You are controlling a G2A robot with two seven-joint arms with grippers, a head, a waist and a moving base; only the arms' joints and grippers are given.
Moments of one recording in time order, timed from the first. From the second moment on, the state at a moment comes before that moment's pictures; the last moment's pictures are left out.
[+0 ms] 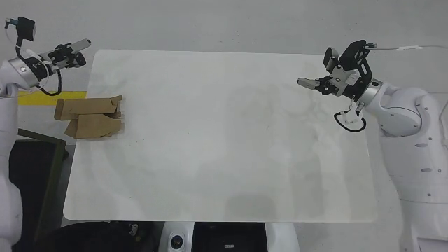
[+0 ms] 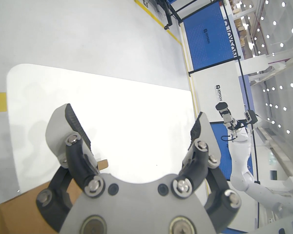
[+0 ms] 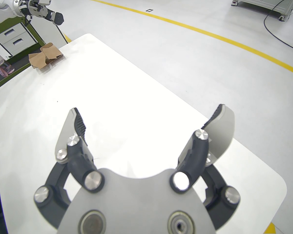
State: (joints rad) left arm 0.45 -0.81 -1.30 -0.59 -0.07 -0.57 -1.04; right arm -0.93 -1.05 1.46 -1.45 -0.74 -0.82 0.51
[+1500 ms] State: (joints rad) left arm 0.39 -0.75 -1.21 -0.20 0.34 -0.65 -1.06; right arm -0.93 -1.05 1.46 -1.45 -0.74 -0.82 0.51
